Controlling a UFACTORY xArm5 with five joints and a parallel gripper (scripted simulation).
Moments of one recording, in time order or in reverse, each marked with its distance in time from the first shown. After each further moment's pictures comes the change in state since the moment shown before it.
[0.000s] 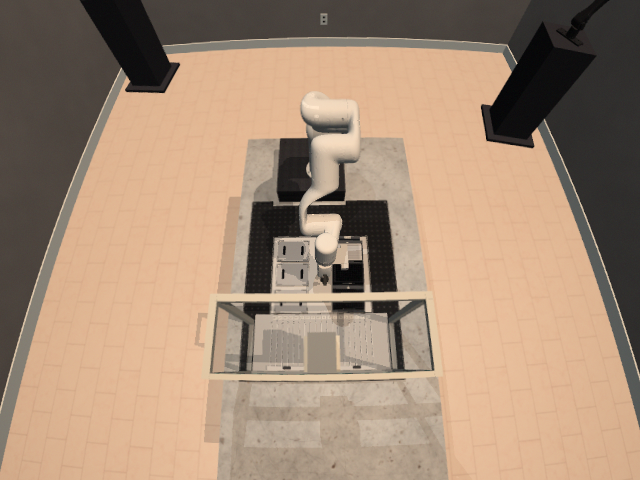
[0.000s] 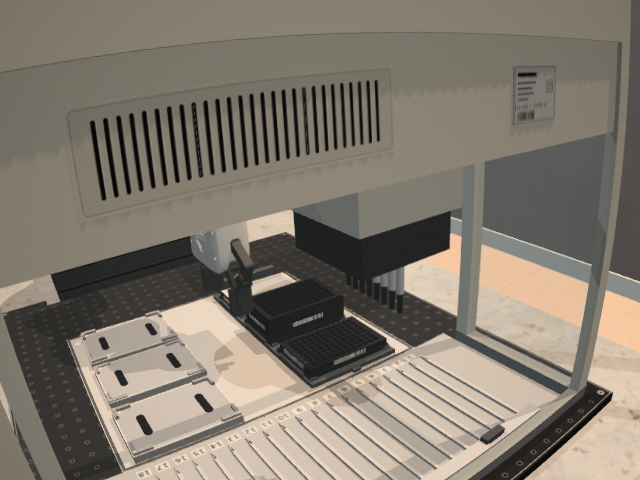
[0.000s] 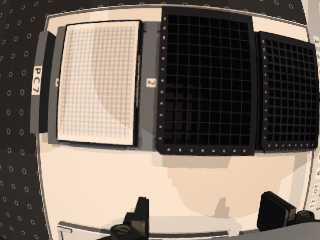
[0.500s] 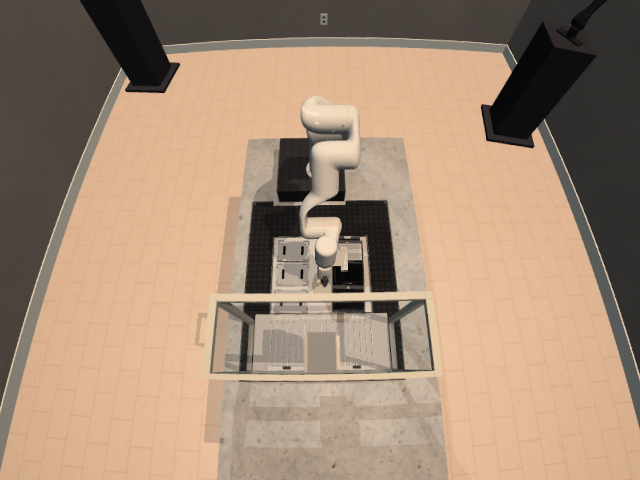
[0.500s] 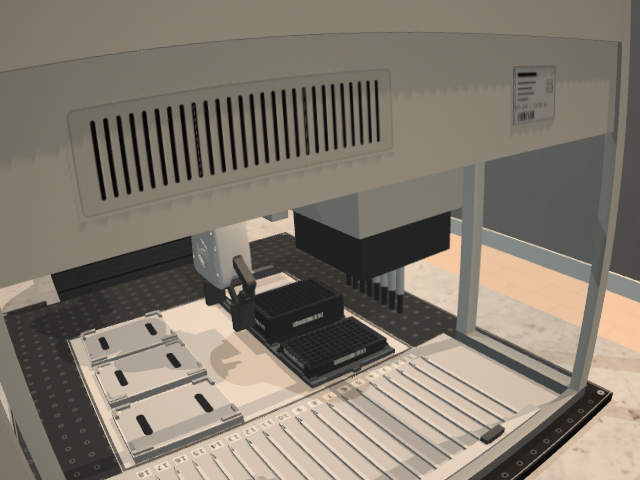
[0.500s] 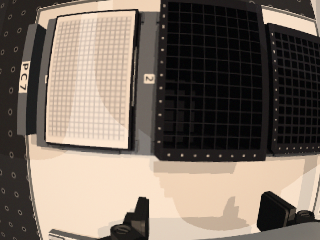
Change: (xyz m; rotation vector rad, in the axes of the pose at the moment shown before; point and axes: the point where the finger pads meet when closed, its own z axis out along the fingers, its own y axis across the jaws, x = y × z) arm 0.000 0.001 0.022 -0.001 0.000 0.000
